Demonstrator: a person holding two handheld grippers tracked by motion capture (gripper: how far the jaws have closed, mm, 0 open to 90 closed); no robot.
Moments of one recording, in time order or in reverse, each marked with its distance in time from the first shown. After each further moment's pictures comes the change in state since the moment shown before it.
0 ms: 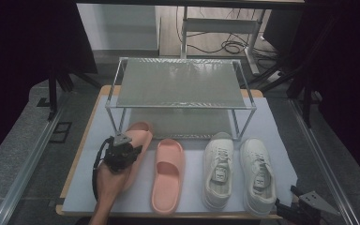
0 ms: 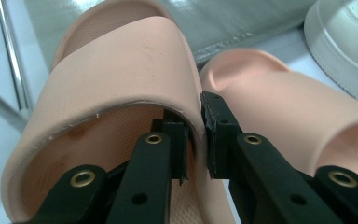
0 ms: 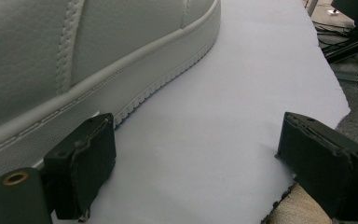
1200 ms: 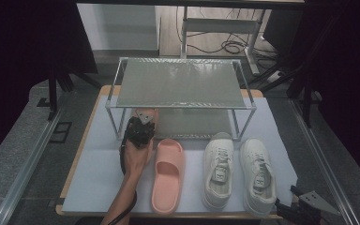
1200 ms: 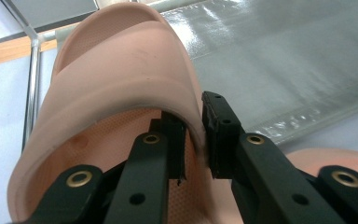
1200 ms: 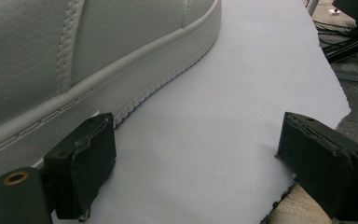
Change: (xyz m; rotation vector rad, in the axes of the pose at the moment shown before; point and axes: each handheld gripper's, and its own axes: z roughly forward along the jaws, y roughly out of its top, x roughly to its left) left arm 0.001 0.048 0.091 -0.049 0.217 0.023; right arm 0.000 0.000 0.000 0.002 0.001 -0.003
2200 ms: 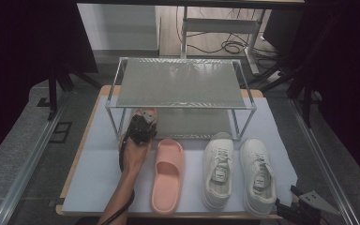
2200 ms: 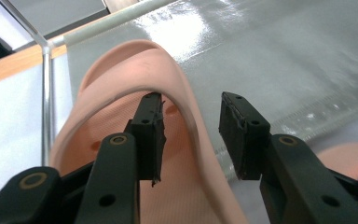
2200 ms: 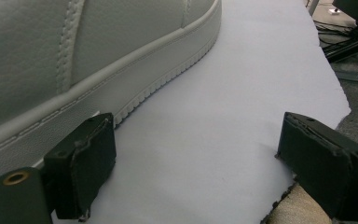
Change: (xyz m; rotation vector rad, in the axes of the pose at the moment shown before) left arm 0.001 0.004 0.004 0.047 0.049 0.095; right arm 0.000 0.000 0.000 0.000 0.000 -0.001
